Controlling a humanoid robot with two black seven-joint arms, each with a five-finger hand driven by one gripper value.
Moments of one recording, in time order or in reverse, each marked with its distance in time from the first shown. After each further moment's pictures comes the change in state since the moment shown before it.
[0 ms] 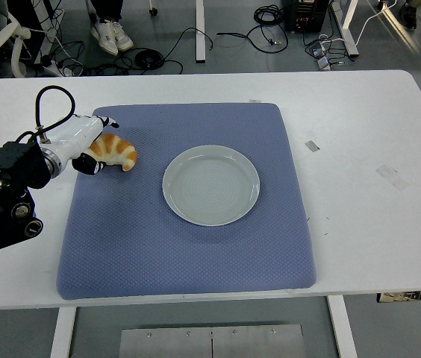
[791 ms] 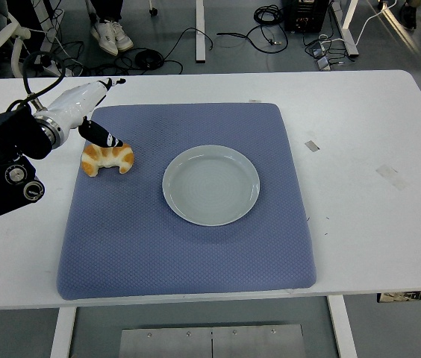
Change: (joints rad) left arm -0.015 0.008 -0.197 -0.040 -0.213 -0.005 -0.042; right arm 0.000 0.000 0.000 0.000 0.000 0.000 0.000
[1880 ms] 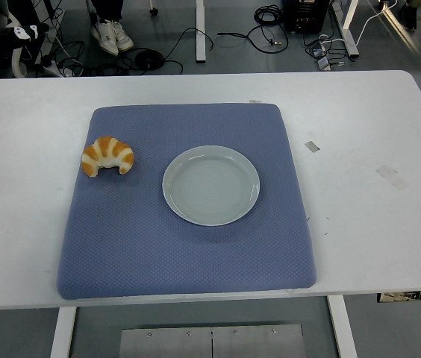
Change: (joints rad) left arm 0.277 0.071 -0.581 0.090 -0.575 0.229 -0.472; right arm 0.000 0.000 0.000 0.000 0.000 0.000 0.000
